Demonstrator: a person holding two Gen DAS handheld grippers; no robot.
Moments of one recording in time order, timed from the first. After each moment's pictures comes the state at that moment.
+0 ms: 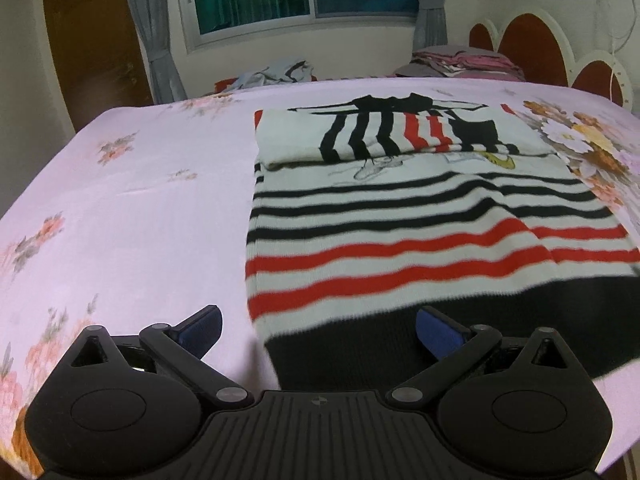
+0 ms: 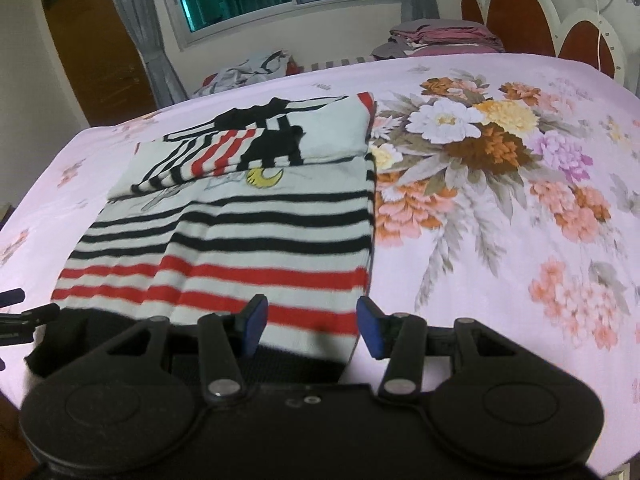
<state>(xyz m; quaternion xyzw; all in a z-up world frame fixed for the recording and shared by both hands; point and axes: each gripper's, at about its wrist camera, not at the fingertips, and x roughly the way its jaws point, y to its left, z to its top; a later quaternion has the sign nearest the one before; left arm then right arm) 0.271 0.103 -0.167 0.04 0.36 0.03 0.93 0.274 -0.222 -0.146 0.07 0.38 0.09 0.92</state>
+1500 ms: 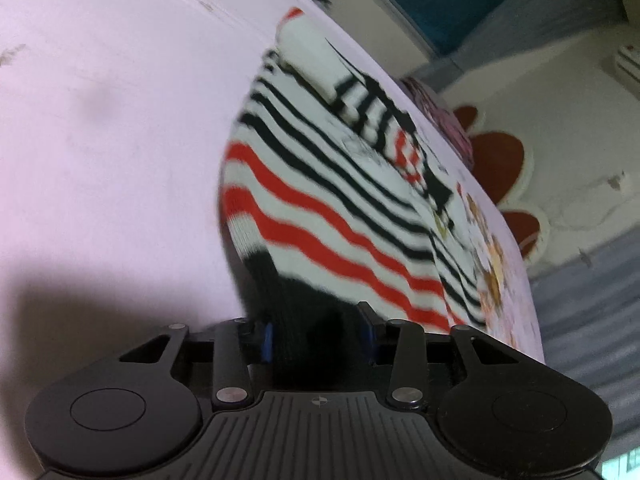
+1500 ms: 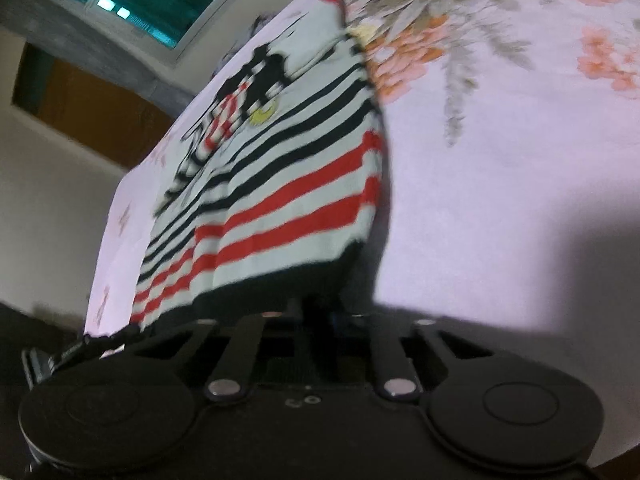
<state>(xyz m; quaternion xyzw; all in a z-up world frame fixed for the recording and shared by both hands) 0.294 0.180 -0.231 -0.35 0.42 -0.10 0.83 0.278 -0.249 -0.220 0.31 0.46 0.17 0.82</state>
